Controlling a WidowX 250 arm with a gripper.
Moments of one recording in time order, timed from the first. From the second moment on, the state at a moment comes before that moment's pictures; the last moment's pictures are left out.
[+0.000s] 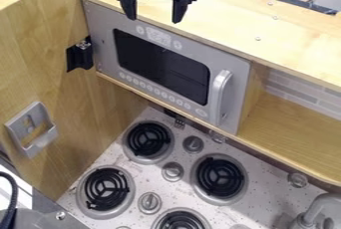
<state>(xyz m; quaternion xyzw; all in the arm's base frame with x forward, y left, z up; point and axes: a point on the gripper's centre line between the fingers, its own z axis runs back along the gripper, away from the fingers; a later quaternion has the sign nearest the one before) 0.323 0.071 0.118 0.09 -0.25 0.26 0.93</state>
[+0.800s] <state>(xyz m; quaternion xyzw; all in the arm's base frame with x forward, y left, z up) 0.283 0.044 0.079 0.03 -0.24 0.24 0.94</state>
